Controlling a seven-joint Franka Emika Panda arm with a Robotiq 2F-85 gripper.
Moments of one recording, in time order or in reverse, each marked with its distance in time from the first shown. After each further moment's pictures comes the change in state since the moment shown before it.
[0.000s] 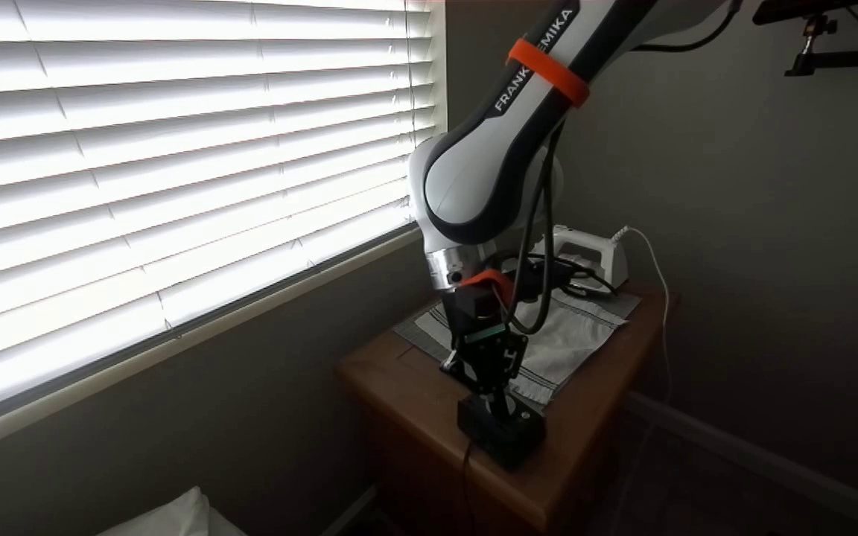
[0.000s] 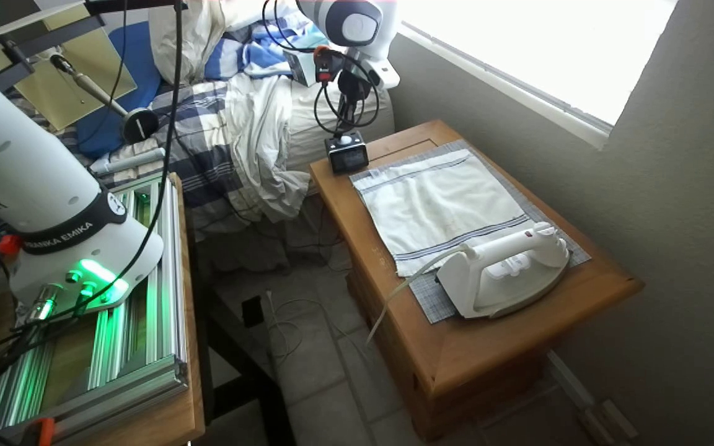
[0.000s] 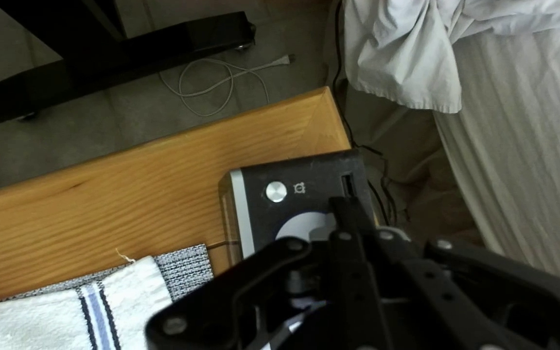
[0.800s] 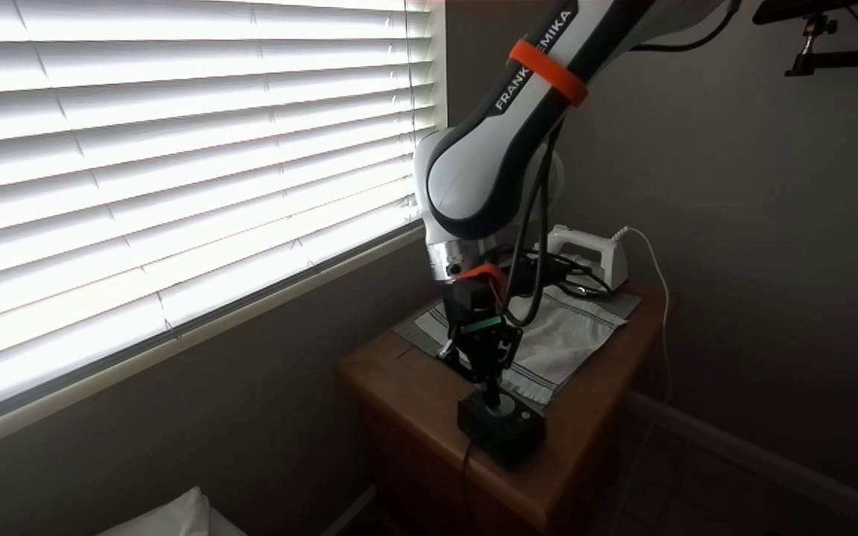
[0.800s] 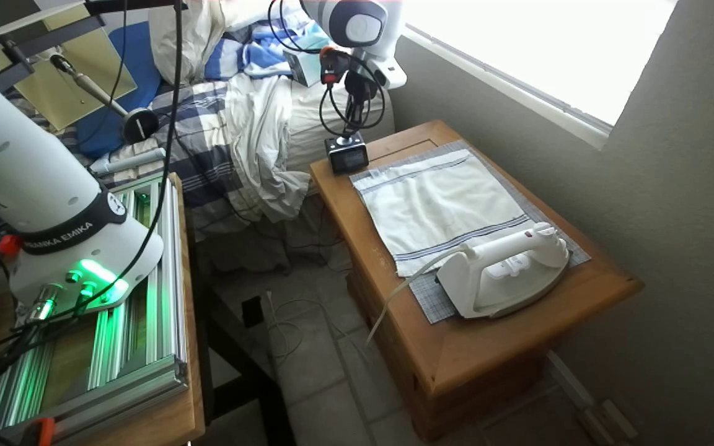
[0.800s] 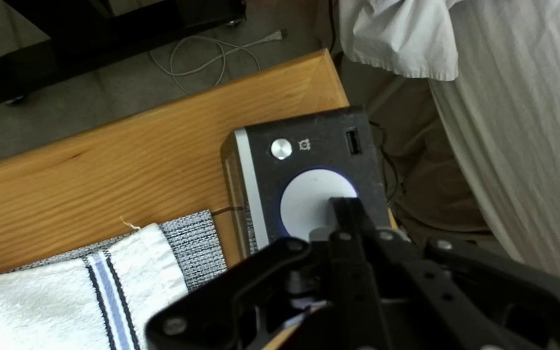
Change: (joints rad) arm -0.013 -0.001 -0.010 0.001 0.001 0.046 0.004
